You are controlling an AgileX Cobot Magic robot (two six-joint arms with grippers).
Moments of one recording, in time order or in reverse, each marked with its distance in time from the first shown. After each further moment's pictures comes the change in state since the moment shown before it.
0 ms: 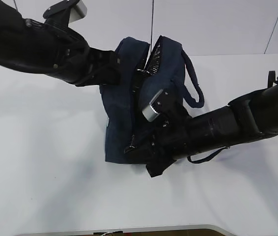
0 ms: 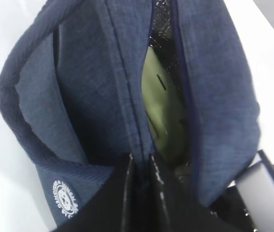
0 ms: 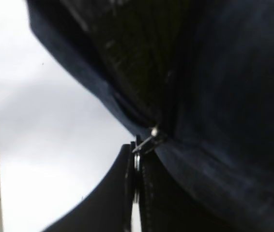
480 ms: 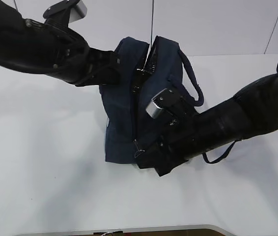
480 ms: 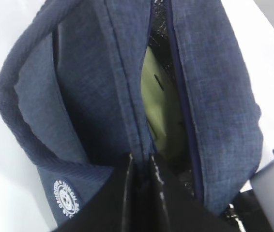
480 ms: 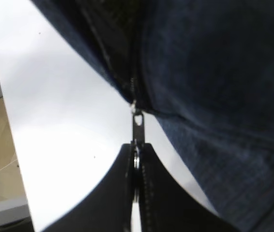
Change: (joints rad) left arm 0.000 0.000 0.000 0.004 0.002 0.000; right arm 0.000 -0.084 0.000 -0.298 -0.061 0.369
